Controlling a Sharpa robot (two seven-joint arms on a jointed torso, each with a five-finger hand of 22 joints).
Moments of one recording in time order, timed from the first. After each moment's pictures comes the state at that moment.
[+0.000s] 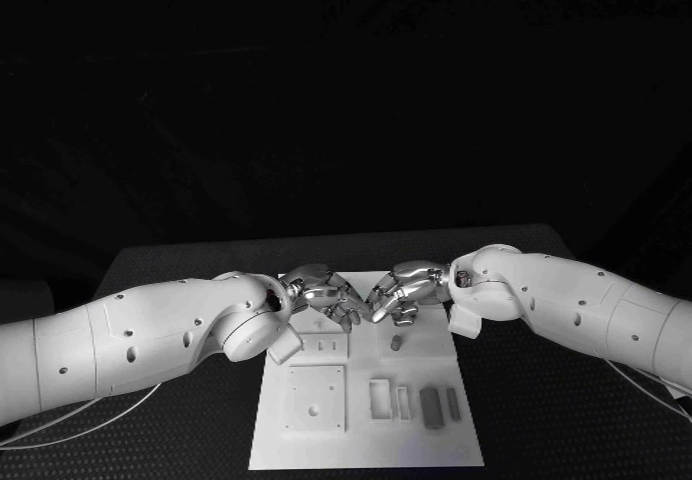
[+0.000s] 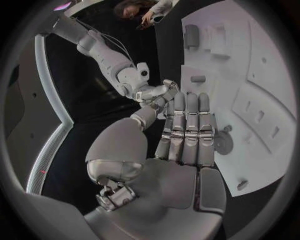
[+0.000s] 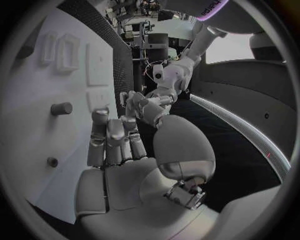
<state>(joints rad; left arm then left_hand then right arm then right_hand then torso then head) 1.32 -0.68 -0.22 1.48 -0.47 -0.15 -0.04 1.02 0.03 0.57 -0.29 0.06 0.97 0.11 0.36 0.51 1.25 0.05 0.16 0.51 1.15 0.04 0.20 1.13 0.01 1.03 -0.06 0.09 0.91 1.24 -0.56 -0.10 1.06 -0.59 0.49 0.08 1.09 0.04 0.56 -0.29 0.05 0.98 0.09 0.35 0.66 0.93 -0.01 1.31 1.01 1.15 -0.11 1.50 0.89 0.25 1.07 -0.02 1.01 1.31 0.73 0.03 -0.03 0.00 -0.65</state>
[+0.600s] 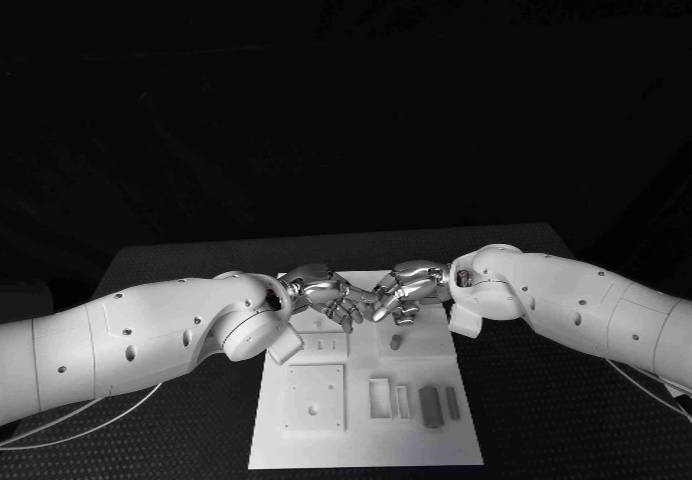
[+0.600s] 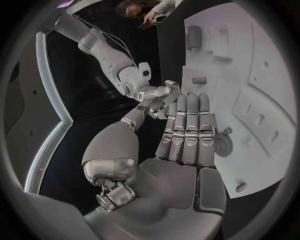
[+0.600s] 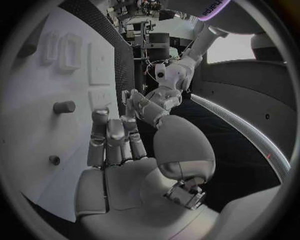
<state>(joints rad) 1.32 -0.68 -0.22 1.48 -0.45 -0.15 -0.05 0.83 -0.06 0.46 -0.20 0.06 0.89 0.17 0.32 0.50 1.18 0.09 0.12 0.50 1.15 0.04 0.19 1.14 0.01 1.03 -0.06 0.08 0.91 1.24 -0.56 -0.10 1.06 -0.59 0.48 0.08 1.09 0.05 0.56 -0.29 0.05 0.98 0.09 0.35 0.66 0.93 -0.01 1.31 1.01 1.15 -0.11 1.50 0.89 0.25 1.07 -0.02 1.01 1.31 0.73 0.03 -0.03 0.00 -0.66</state>
